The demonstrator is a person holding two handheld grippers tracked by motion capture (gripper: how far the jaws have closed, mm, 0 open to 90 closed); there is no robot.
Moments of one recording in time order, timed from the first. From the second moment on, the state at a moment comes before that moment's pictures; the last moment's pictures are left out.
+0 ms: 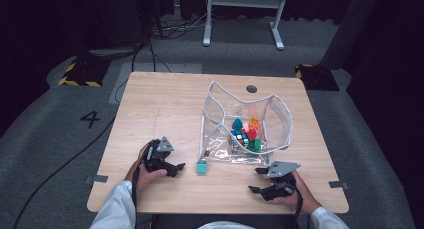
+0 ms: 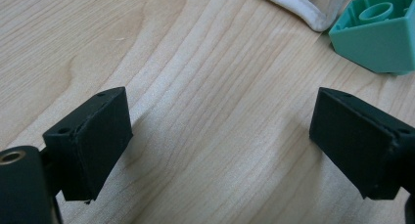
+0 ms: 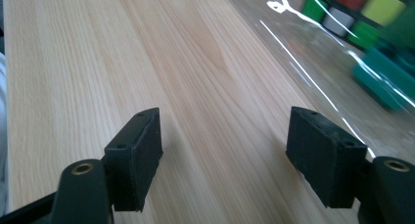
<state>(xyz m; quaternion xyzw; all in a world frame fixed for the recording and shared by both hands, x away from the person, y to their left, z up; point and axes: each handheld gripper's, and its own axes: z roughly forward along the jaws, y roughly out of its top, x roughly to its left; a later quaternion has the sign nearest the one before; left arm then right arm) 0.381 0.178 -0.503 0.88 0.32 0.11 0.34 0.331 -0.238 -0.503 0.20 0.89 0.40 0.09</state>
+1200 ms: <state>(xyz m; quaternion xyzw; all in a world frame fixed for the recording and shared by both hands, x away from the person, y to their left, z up) 0.381 0.178 -0.503 0.87 0.33 0.11 0.34 0.359 -0.063 -0.505 0.17 0.90 0.40 0.07</state>
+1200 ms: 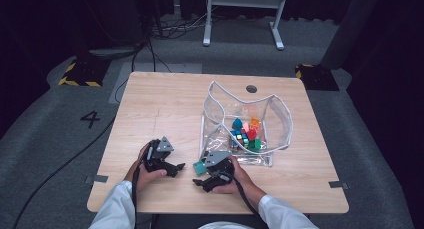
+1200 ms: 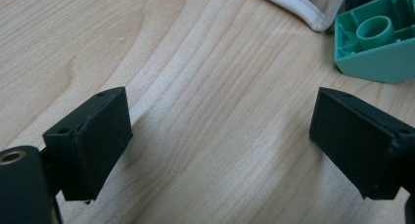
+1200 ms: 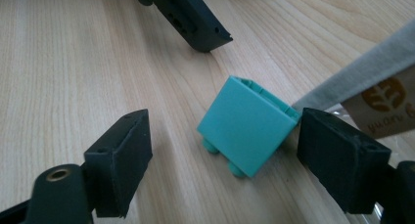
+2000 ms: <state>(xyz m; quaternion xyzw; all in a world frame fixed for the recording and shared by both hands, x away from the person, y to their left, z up) 0.381 0.178 -0.503 0.88 0.33 0.11 0.34 0.351 -0.058 -0.503 0.13 0.90 0.41 0.06</state>
